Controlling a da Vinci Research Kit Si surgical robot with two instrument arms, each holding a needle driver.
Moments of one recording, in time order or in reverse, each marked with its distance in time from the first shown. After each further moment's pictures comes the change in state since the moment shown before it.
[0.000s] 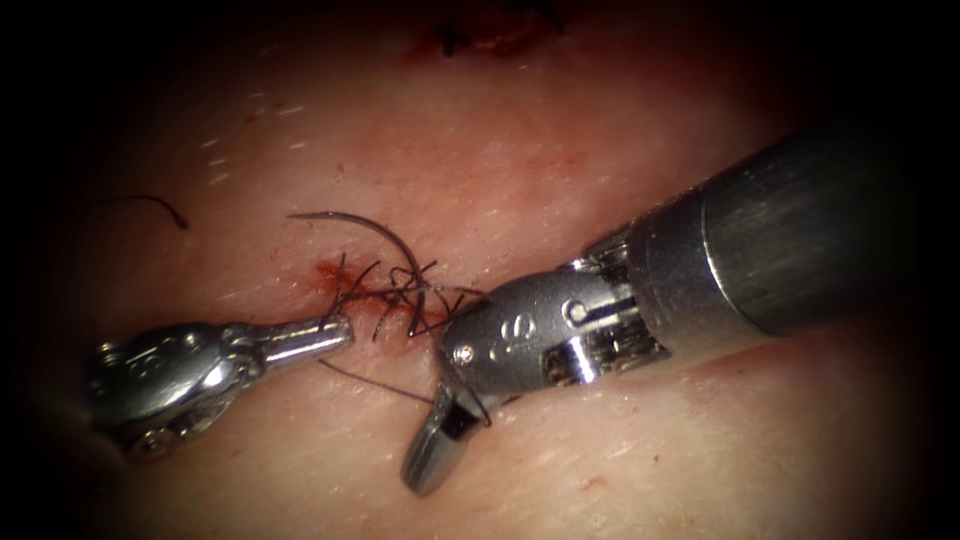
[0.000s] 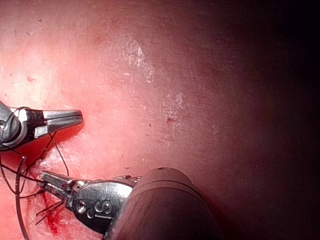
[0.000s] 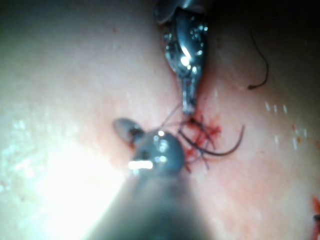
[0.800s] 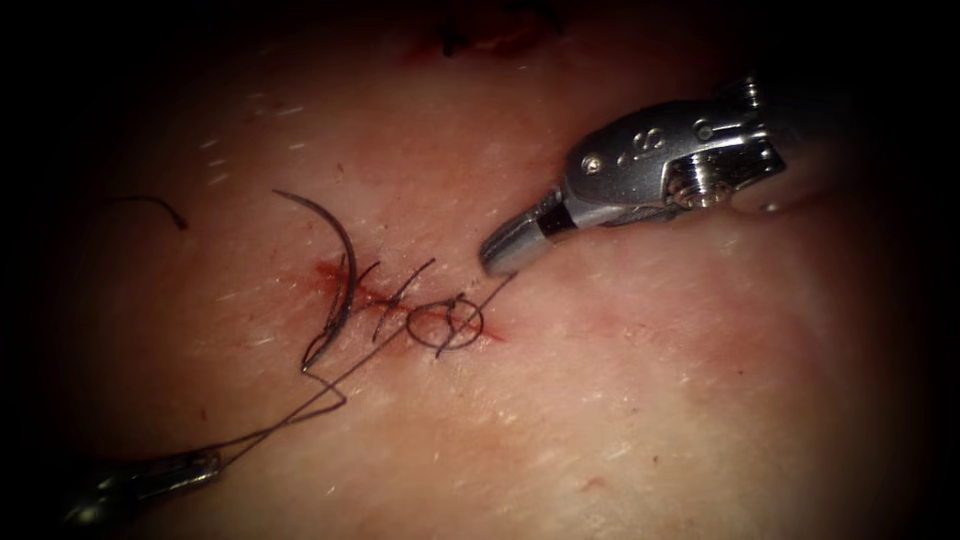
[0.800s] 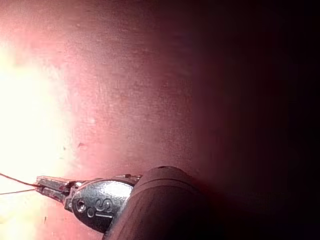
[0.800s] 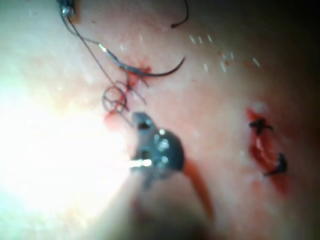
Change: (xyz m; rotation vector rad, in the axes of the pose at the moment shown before) right arm -0.007 0.001 -0.013 -0.578 0.194 0.197; left arm -0.004 0.008 -0.010 0.031 0.001 0.000
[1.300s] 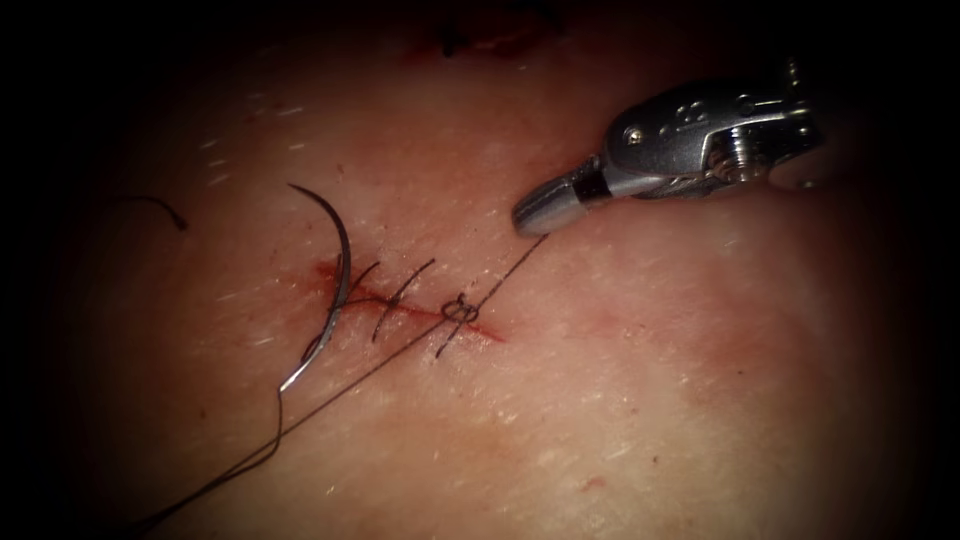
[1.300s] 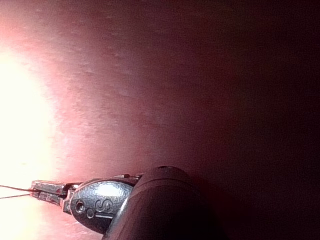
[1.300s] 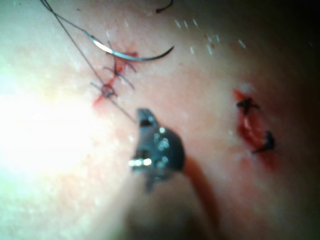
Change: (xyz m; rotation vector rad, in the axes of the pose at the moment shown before) right arm -0.001 0.001 -0.002 -0.087 0.028 0.035; left arm -0.001 0.005 -0.007 0.044 0.005 -0.003
